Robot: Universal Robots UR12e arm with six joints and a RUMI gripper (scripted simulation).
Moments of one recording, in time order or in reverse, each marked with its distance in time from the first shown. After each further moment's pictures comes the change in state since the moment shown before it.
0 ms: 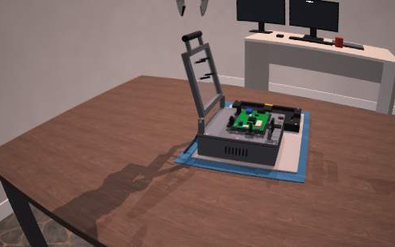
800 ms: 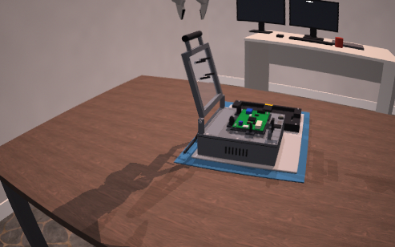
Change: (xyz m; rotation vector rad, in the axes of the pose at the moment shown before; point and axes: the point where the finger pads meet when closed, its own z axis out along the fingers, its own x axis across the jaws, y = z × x) arm -0.001 0.000 0.009 0.000 0.000 0.000
